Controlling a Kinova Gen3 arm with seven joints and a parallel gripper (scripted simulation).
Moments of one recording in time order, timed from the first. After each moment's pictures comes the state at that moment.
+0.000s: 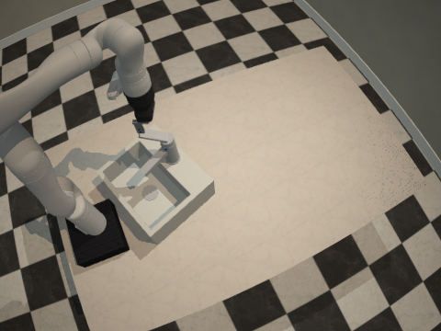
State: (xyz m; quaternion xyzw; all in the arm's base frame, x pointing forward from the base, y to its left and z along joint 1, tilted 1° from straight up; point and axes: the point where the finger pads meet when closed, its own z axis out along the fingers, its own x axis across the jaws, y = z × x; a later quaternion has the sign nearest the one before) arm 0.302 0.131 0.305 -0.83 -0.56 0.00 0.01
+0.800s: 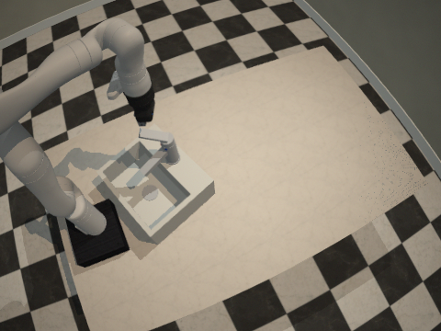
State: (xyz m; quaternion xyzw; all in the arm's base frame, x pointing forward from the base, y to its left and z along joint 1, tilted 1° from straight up) arm 0.302 0.131 0.305 -0.83 -0.56 0.00 0.01
